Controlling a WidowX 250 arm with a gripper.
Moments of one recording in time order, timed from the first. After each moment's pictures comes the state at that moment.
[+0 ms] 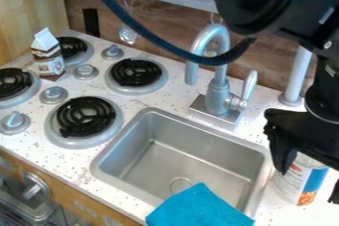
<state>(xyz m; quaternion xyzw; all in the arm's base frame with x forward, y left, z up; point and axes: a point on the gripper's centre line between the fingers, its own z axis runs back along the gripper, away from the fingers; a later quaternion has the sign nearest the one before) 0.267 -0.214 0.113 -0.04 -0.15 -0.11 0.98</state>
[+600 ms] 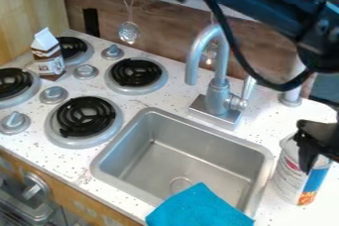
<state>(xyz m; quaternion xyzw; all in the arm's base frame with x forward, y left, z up) 0.331 -0.237 0.064 -0.01 -0.14 -0.10 0.98</state>
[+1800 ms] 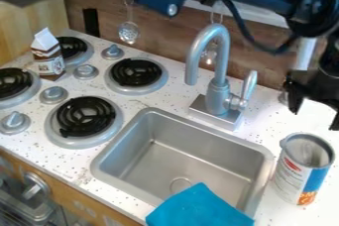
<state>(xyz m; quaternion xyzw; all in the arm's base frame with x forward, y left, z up) 0.420 -0.206 0.076 0.00 -0.21 -0.05 0.98</state>
